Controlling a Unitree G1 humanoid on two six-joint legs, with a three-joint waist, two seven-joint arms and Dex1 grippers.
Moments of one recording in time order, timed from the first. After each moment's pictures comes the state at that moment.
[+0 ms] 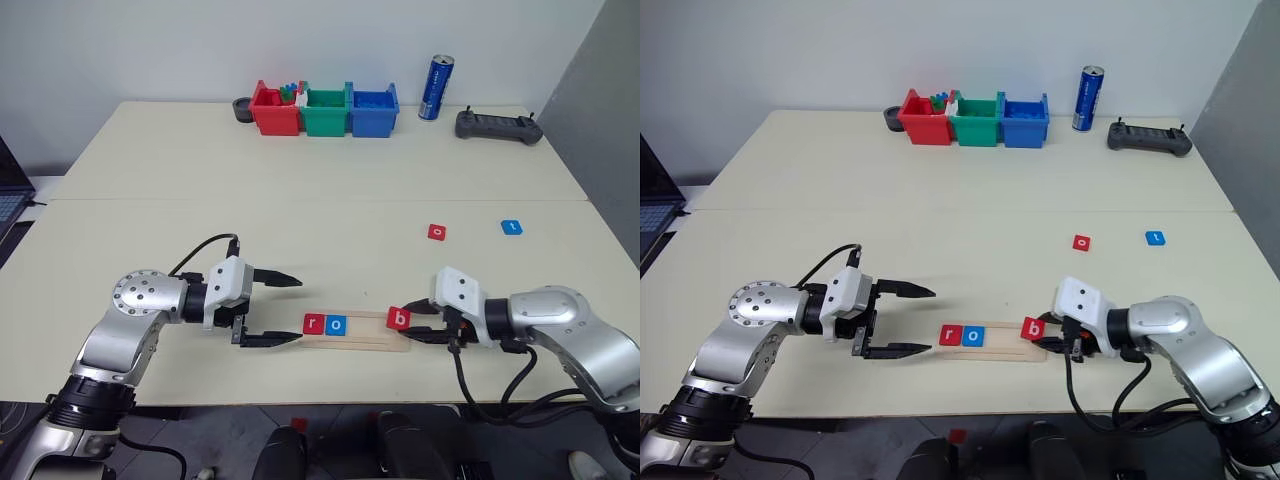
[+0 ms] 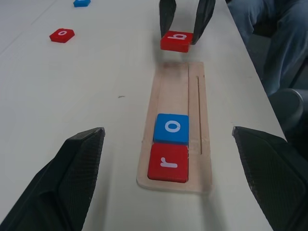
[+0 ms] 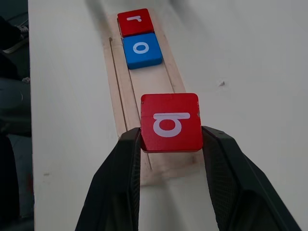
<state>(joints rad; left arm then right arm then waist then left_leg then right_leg) -0.29 0.78 -0.07 -0.04 -0.36 0.06 -1.37 -0.31 -0.79 0.25 -0.54 0.29 0.75 0.94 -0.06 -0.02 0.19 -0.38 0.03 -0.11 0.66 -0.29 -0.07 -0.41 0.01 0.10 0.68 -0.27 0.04</state>
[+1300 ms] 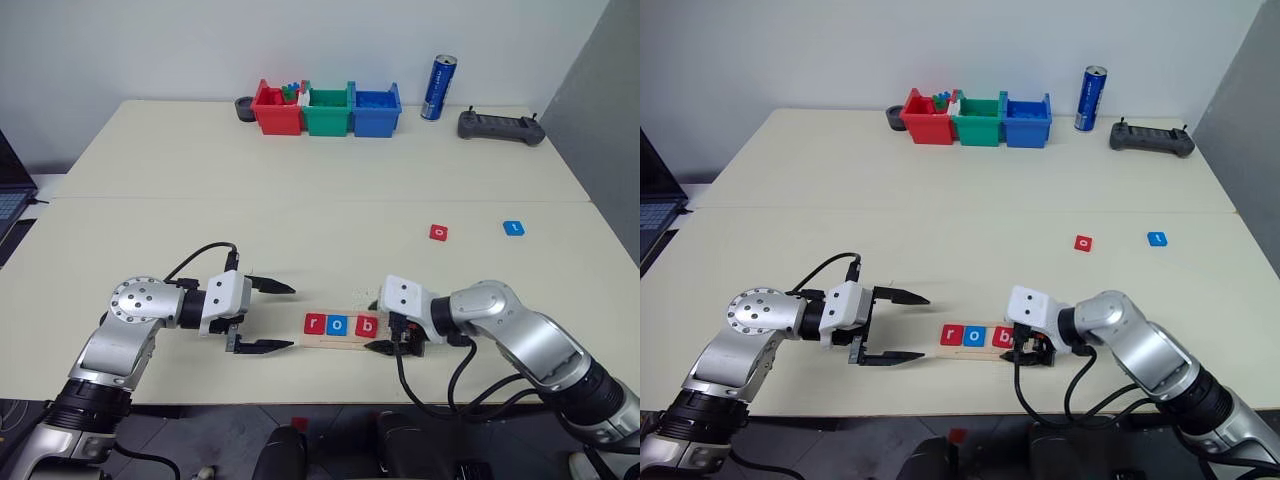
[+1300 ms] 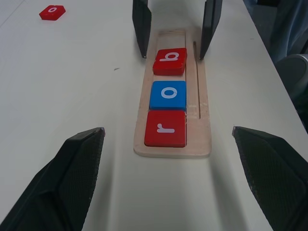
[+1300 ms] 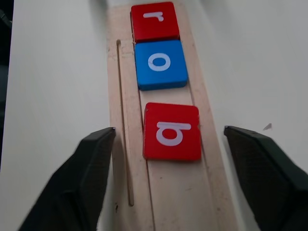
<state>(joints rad) -0.27 0.78 -0.08 0.00 -0.31 -0.03 -1.36 -0.49 -0.68 0.49 -0.43 0.17 0.79 0.91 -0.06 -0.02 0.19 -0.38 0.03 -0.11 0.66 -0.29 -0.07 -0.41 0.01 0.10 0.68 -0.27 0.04</state>
